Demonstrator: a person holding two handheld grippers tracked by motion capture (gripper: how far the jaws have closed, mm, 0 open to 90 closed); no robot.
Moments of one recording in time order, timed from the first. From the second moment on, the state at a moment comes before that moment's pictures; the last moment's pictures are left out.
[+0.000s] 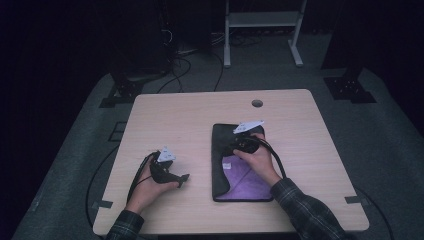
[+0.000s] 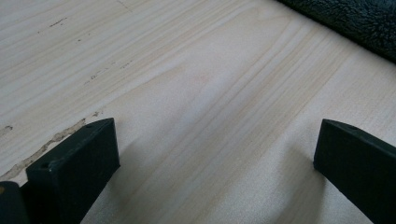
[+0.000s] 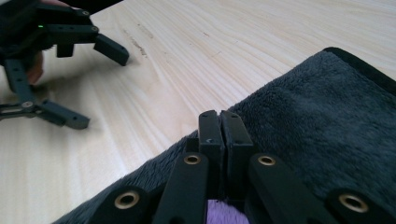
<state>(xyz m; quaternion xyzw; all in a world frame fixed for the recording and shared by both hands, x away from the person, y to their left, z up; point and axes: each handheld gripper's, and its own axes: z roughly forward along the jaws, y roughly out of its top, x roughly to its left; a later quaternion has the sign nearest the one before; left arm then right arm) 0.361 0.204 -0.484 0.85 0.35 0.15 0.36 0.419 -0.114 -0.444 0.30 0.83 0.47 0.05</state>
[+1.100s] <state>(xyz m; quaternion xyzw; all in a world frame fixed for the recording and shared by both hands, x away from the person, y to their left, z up) 0.361 0.204 -0.484 0.85 0.35 0.15 0.35 0.338 -0.208 -0.432 0.30 0.84 0.44 0.04</state>
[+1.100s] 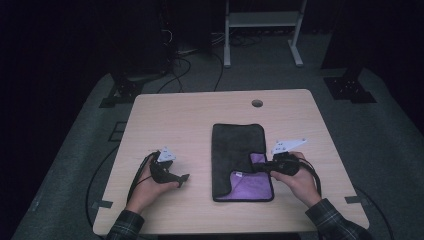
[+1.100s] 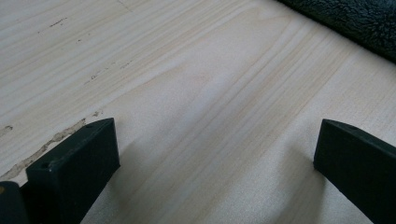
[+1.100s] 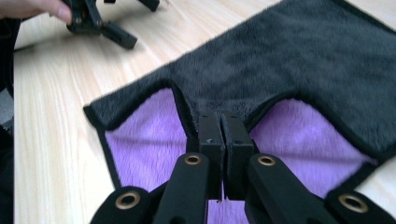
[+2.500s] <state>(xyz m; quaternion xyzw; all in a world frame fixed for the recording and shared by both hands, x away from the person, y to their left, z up) 0.361 0.202 -0.484 0.85 0.35 0.16 0.36 0.332 -0.258 -0.451 0.34 0.84 0.42 0.10</state>
